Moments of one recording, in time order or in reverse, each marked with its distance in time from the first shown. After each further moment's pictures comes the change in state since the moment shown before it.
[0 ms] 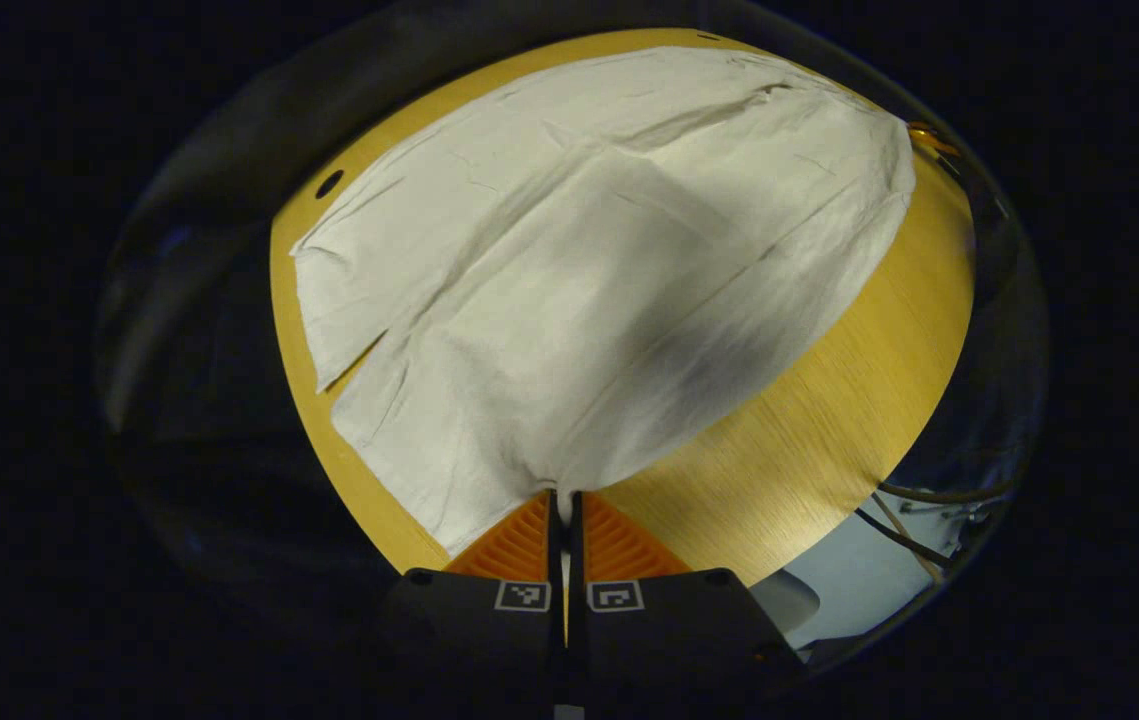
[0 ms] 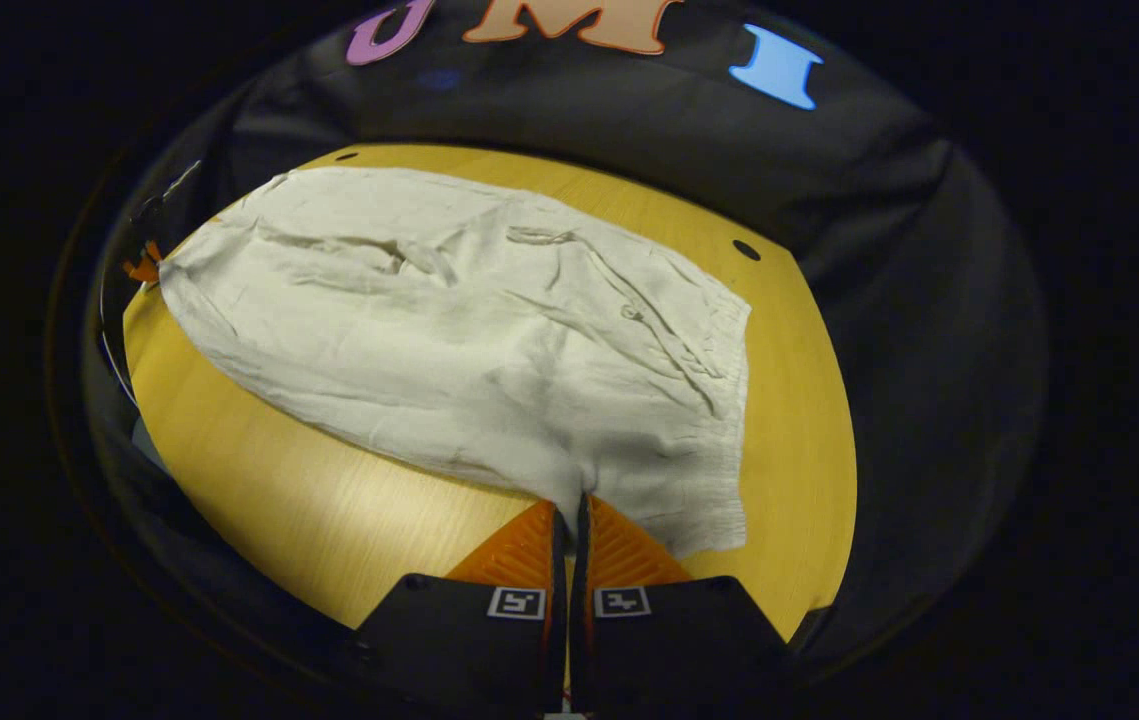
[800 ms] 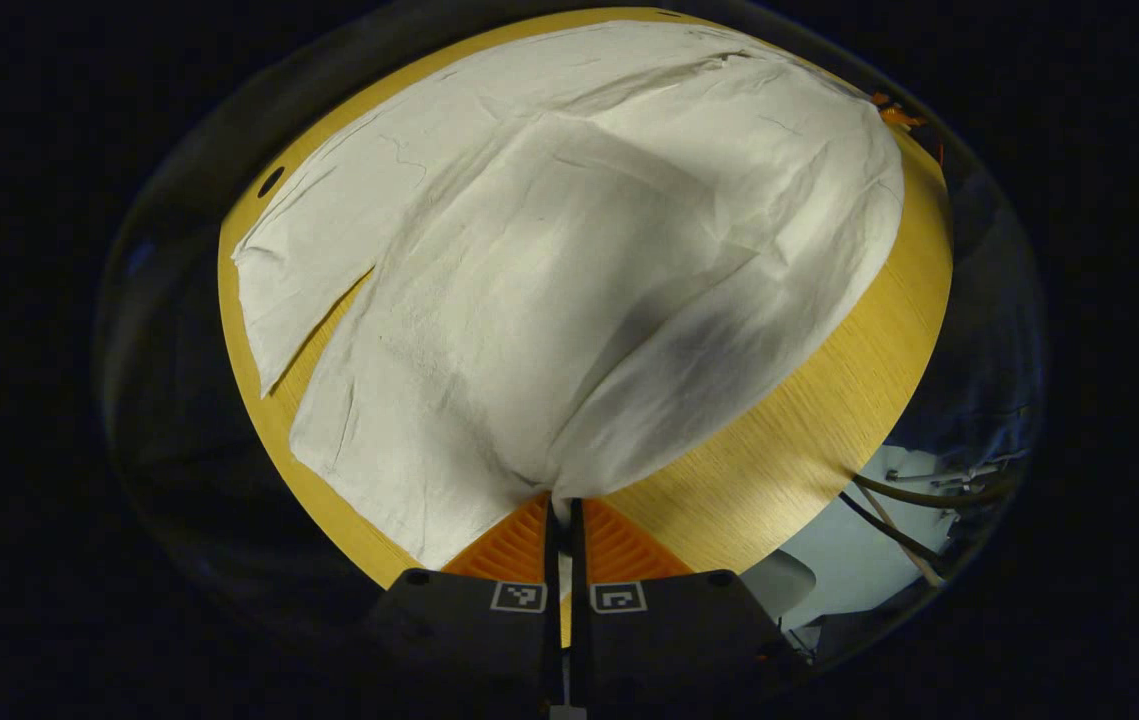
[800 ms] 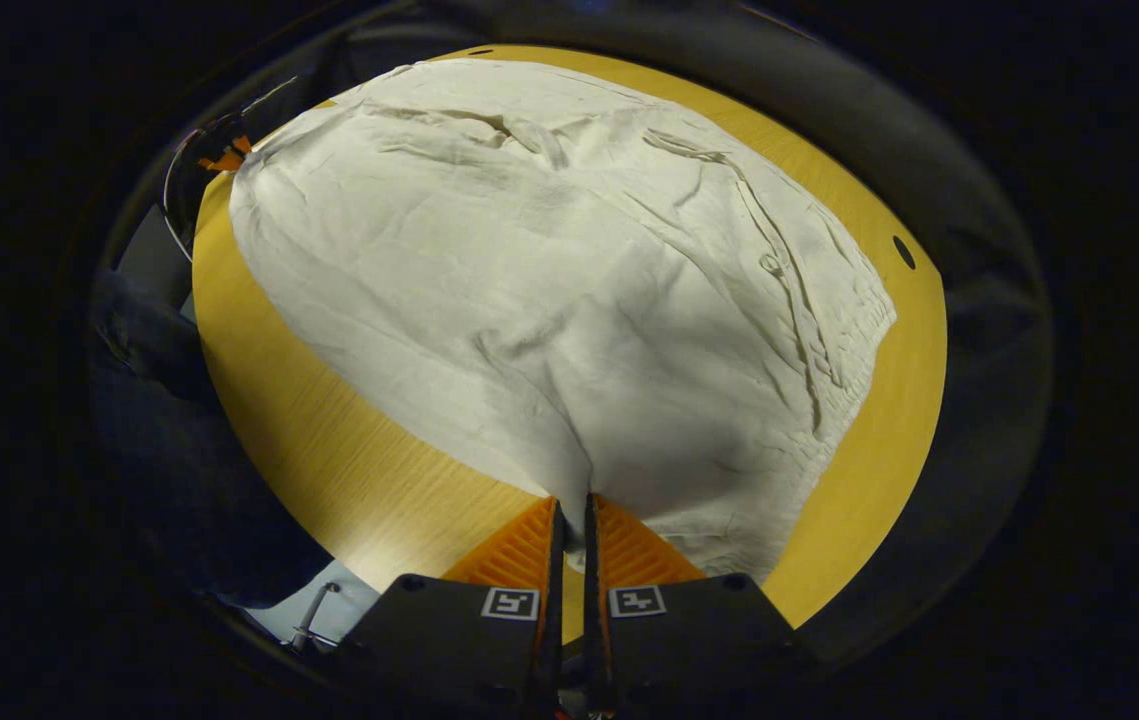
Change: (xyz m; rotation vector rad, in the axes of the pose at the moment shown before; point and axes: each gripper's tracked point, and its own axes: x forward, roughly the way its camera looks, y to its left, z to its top) left arm 0.021 -0.041 -0.024 0.113 0.140 -0.147; right arm 0.024 0.010 -0.045 -0.380 0.334 0.293
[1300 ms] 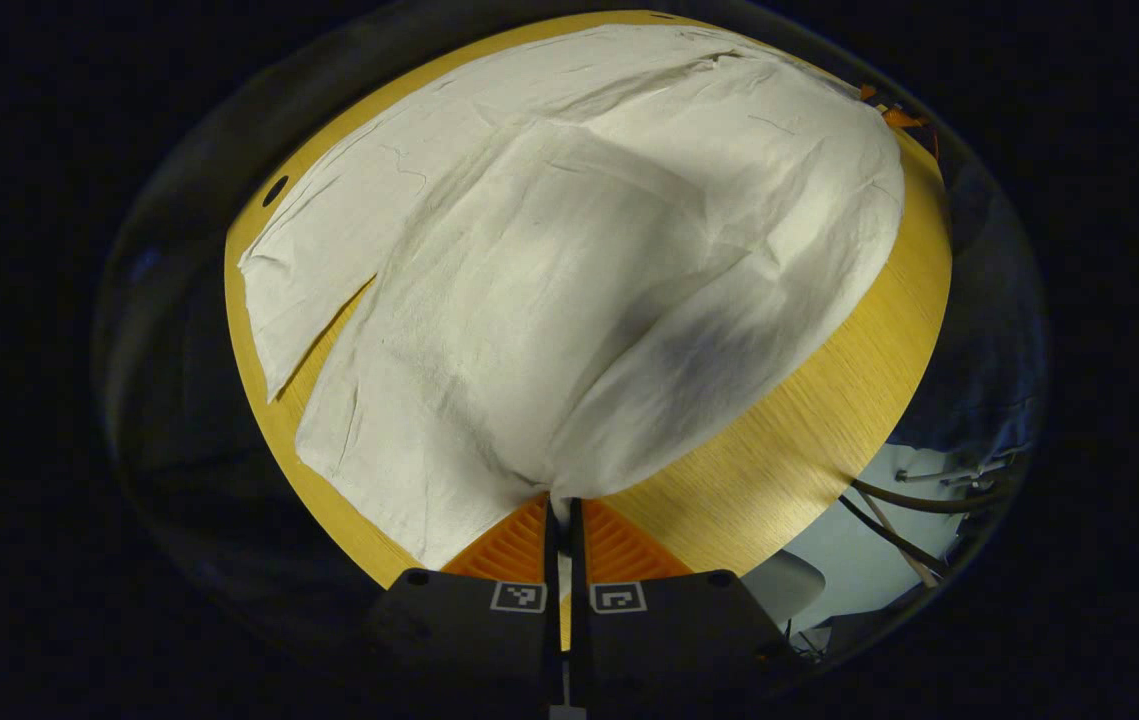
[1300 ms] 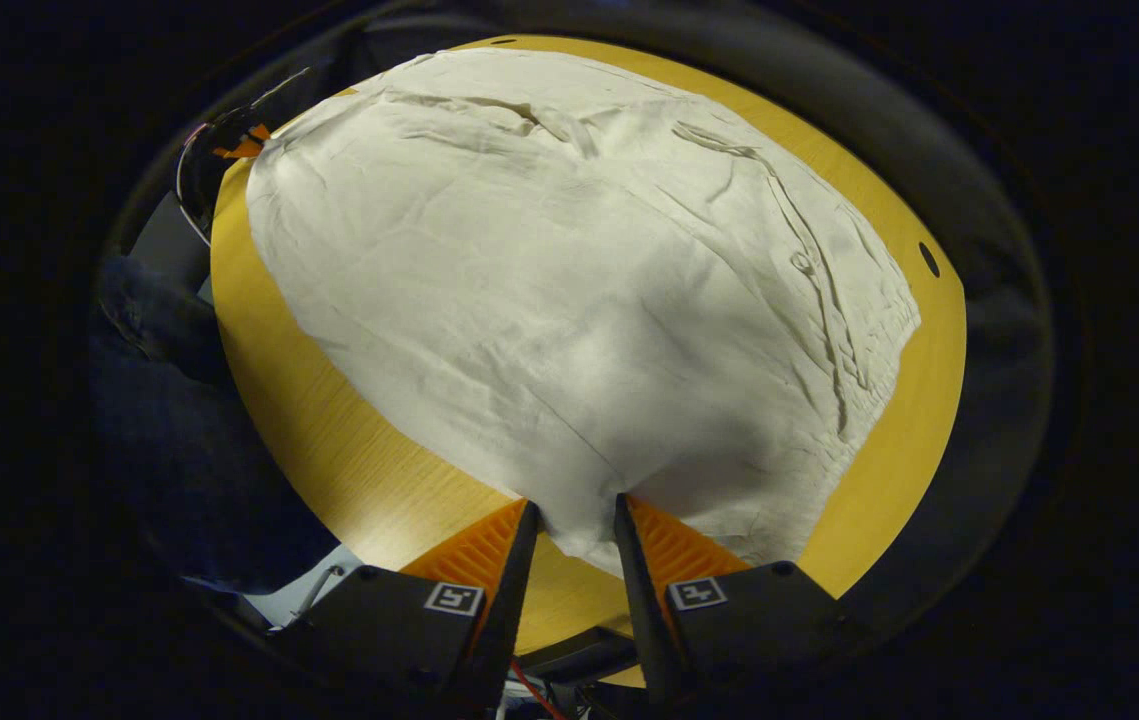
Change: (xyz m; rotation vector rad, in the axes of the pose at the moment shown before) left arm 0.000 0.000 0.000 0.021 -0.037 0.034; right arm 0.001 0.006 -0.003 -0.043 0.051 0.052
